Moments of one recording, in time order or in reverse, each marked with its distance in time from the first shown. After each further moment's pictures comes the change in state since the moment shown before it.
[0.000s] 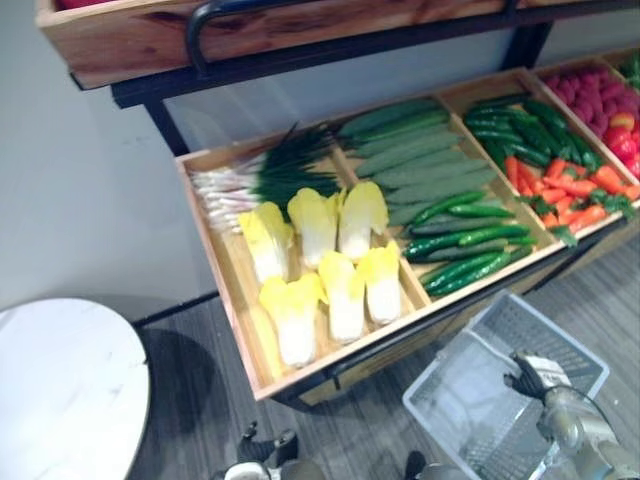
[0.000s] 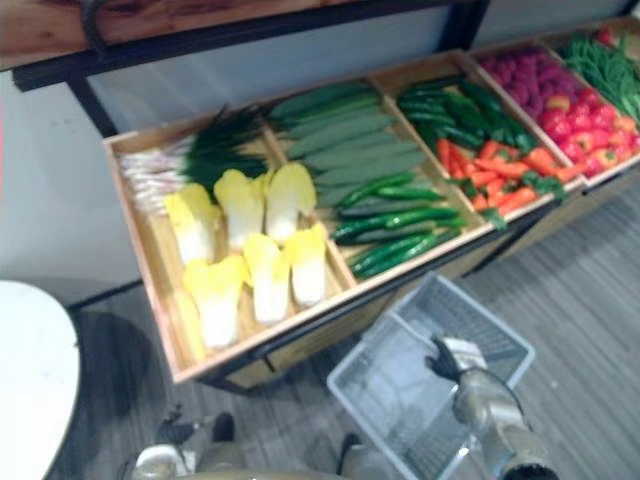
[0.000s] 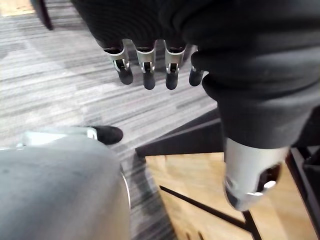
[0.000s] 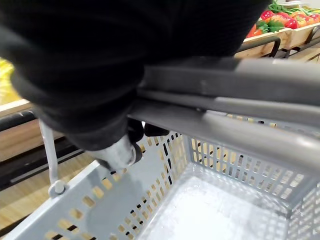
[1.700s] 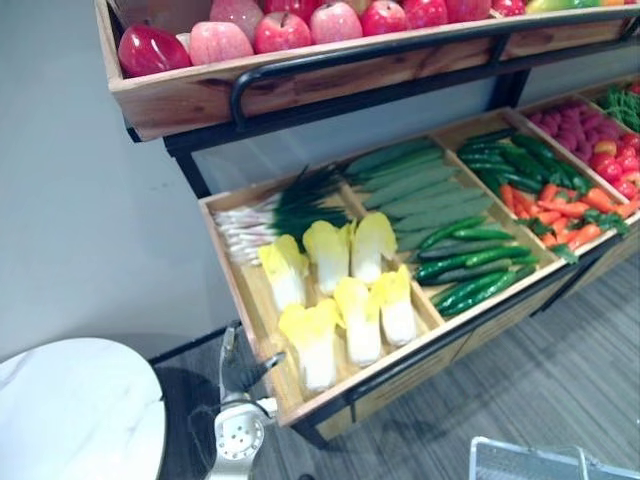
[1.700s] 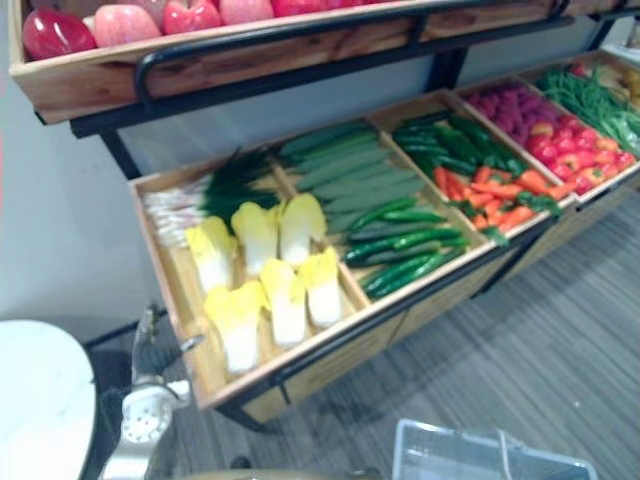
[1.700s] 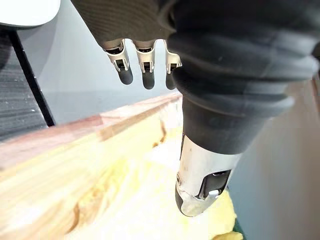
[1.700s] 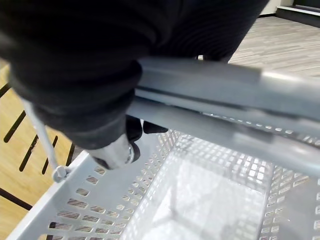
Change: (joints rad) left arm 0.079 0.001 -0.065 -0.726 0.102 -0.117 0.178; right arm 0.121 0.284 -0.537 0.606 0.213 0.050 -0.167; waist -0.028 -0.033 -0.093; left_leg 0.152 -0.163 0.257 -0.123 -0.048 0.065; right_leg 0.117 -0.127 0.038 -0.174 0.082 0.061
